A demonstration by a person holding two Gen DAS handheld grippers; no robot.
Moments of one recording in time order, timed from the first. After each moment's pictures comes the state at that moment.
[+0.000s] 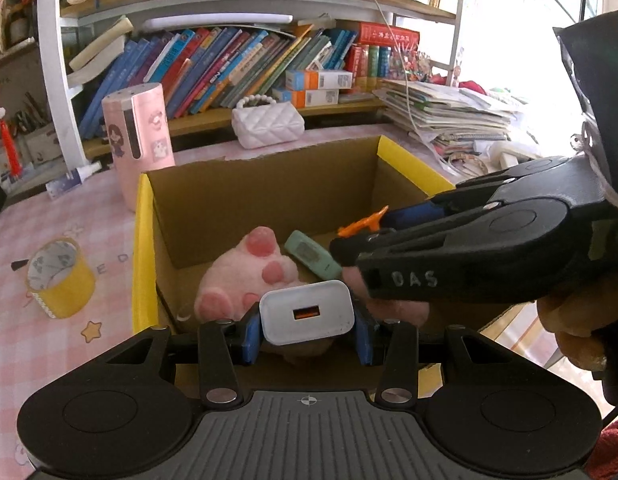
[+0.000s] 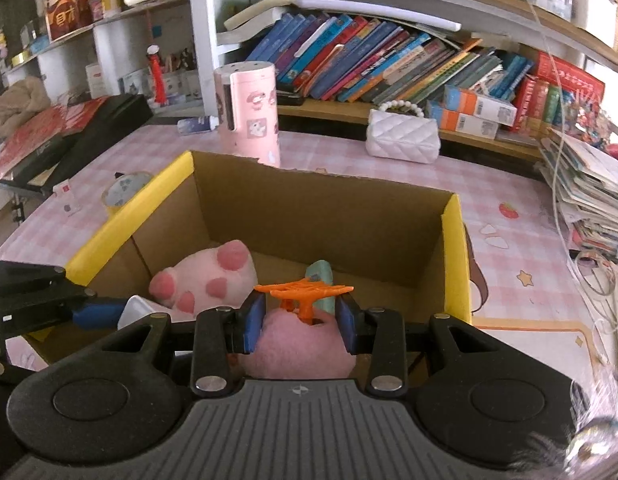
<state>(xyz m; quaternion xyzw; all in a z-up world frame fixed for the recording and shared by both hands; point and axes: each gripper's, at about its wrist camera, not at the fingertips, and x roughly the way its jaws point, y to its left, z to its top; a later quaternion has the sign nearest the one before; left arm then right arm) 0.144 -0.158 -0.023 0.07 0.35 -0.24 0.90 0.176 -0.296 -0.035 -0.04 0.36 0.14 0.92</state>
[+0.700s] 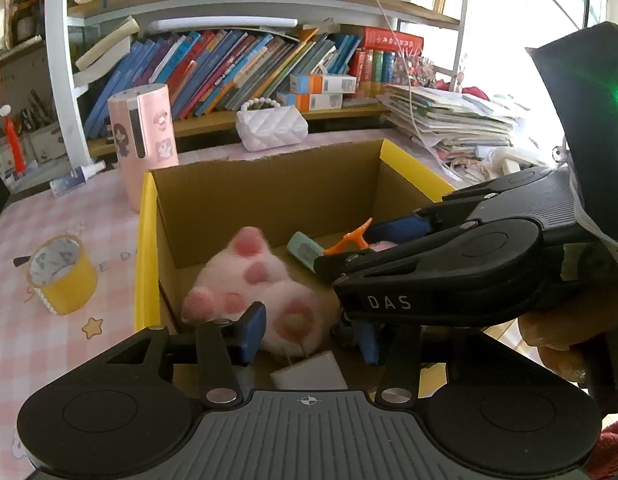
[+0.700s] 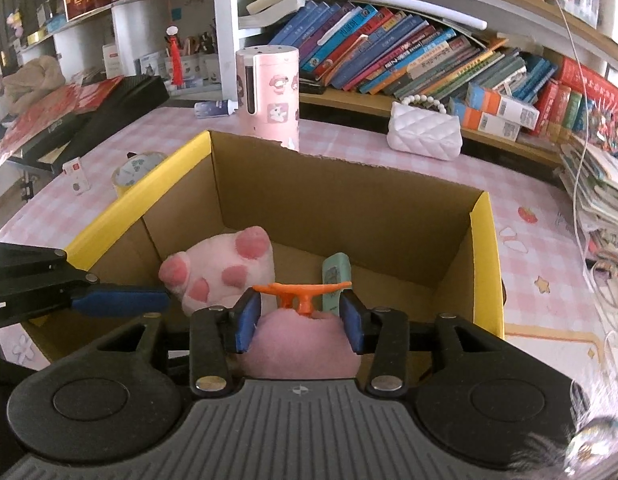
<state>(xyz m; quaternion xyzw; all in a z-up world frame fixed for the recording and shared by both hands) 0.141 -0.156 -0.025 0.06 0.34 -0.23 0.91 0.183 -0.287 -0.043 -0.06 0.37 0.16 0.92</state>
